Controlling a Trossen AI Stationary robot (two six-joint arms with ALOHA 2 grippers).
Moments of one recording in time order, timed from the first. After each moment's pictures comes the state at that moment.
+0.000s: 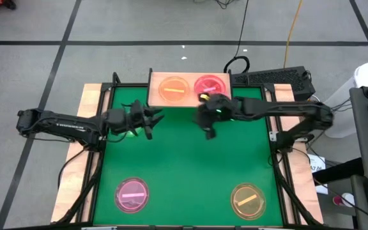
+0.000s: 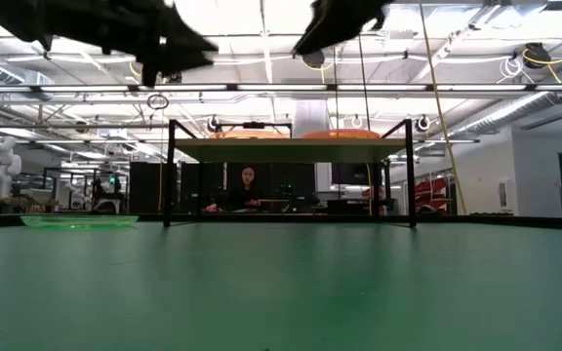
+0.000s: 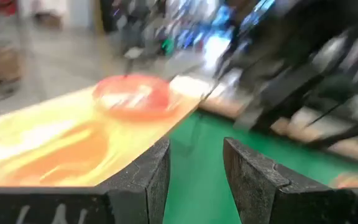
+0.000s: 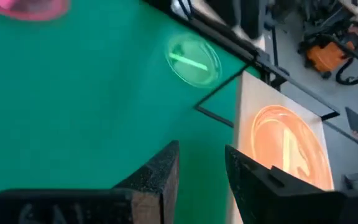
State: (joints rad) left arm 0.06 0.99 0.50 0.42 -0.31 -0.18; right arm -0.08 1.46 1.29 -0.46 0.08 -0.54
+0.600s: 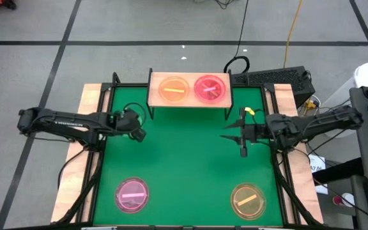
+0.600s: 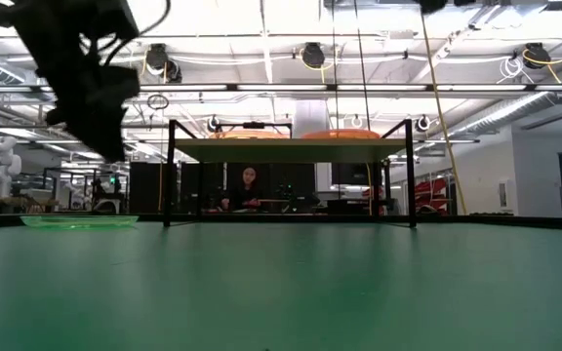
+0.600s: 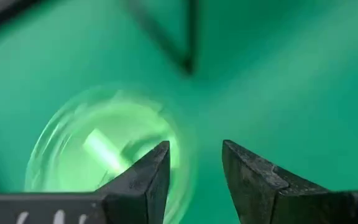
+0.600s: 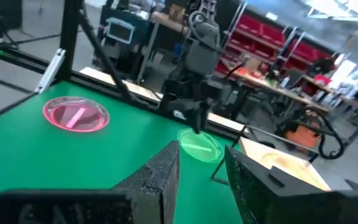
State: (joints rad) left arm 0.05 1.03 0.65 -0.78 -0.44 -0.77; right arm 0.18 0.81 0.60 0.09 0.19 -0.34
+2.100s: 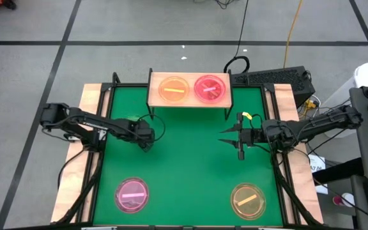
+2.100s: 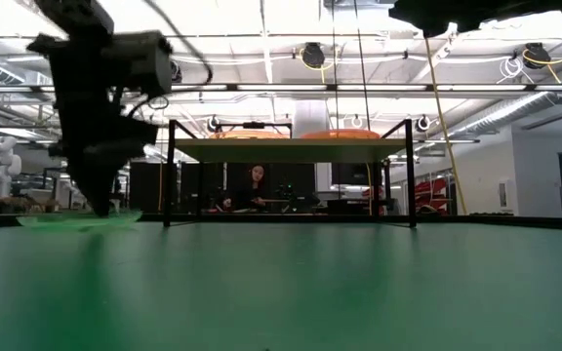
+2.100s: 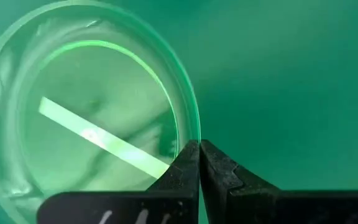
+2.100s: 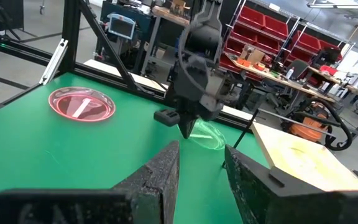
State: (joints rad) left arm 0.00 1.42 0.71 -0.76 -0.27 -0.82; right arm 0.20 0.82 0.48 0.21 0.21 -0.30
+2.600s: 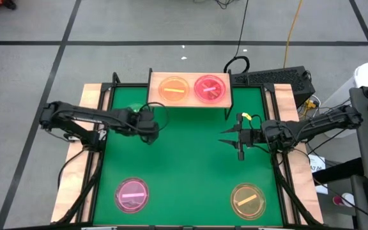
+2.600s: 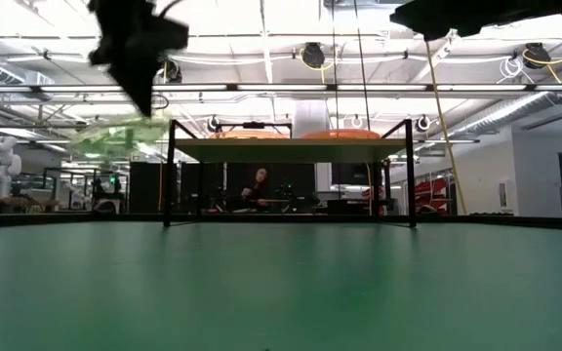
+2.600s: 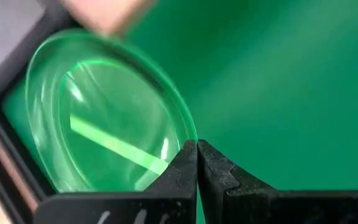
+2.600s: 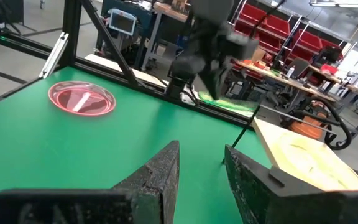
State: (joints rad) left arm -0.06 1.42 1.21 -1.20 -0.46 -0.79; right arm 0.20 0.82 0.47 0.22 0.21 -0.31
